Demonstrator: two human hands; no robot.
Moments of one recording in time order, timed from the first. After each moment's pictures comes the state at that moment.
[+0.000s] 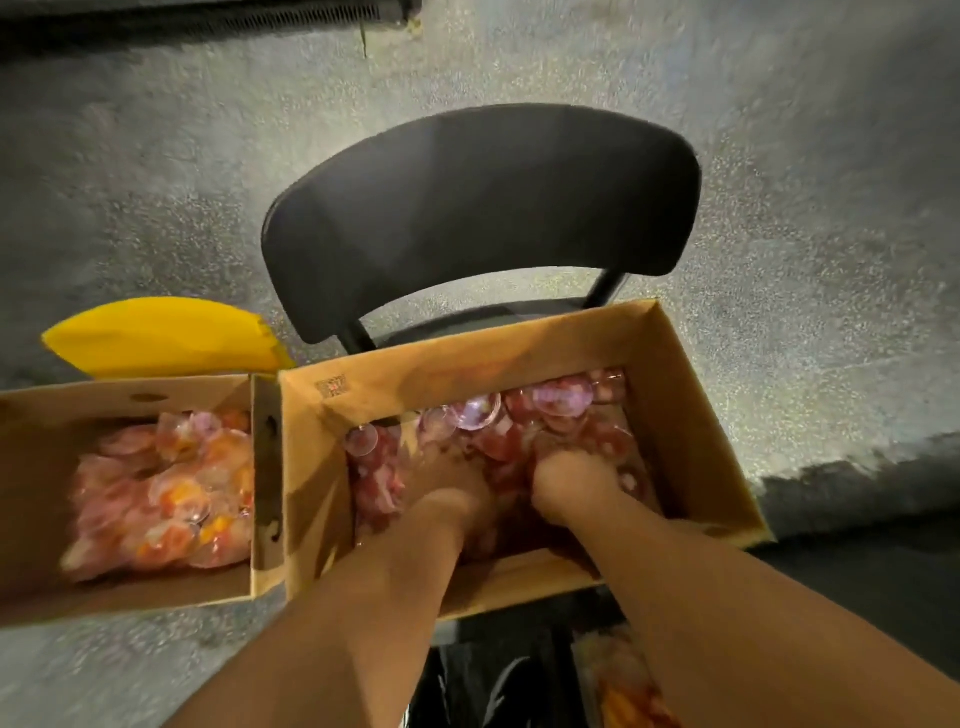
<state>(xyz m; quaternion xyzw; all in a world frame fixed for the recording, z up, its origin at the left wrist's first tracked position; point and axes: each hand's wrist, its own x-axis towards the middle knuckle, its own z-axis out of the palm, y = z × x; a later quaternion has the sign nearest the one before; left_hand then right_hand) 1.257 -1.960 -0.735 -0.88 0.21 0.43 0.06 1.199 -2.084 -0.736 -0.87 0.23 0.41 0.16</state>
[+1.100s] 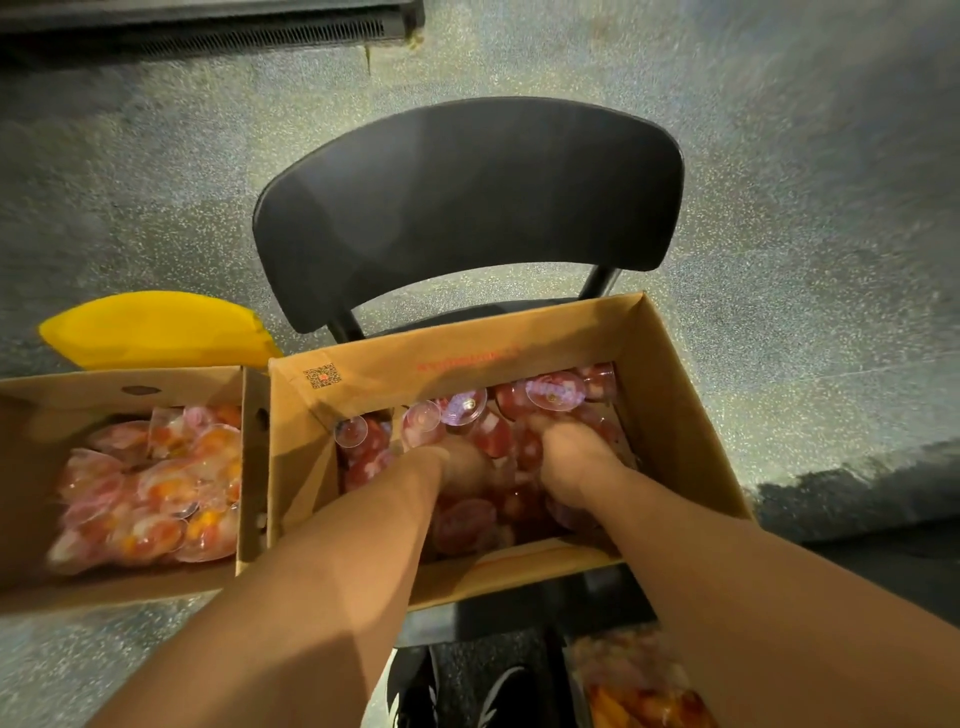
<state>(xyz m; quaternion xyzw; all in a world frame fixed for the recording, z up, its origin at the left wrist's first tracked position) 1.281 -1.970 -0.752 -0.79 0.19 0.58 -0.04 1.201 -2.108 -0.726 -0.87 0.22 0.36 0.25</state>
